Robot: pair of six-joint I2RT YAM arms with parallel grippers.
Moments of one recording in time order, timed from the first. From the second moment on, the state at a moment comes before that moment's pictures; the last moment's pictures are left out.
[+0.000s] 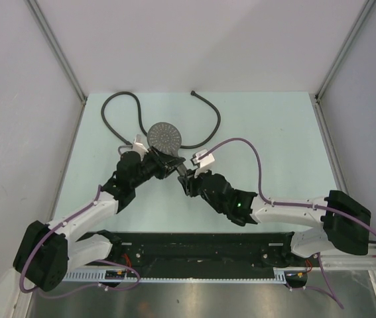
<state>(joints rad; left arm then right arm) -0.49 1.08 0.51 0.32 0.24 -1.29 1.18 1.38 0.78 0.37 0.50 0.33</state>
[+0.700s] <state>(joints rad) -0.49 1.11 0.52 0.51 0.47 -0.94 0.94 1.23 0.76 0.22 -0.08 0.47</state>
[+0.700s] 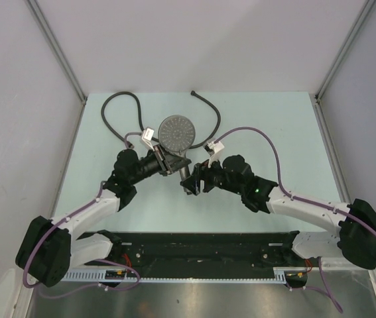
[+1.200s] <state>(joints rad) -0.50 1.14 0.49 0.78 0.58 -0.98 0.86 1.20 0.68 0.39 -0.30 0.58</state>
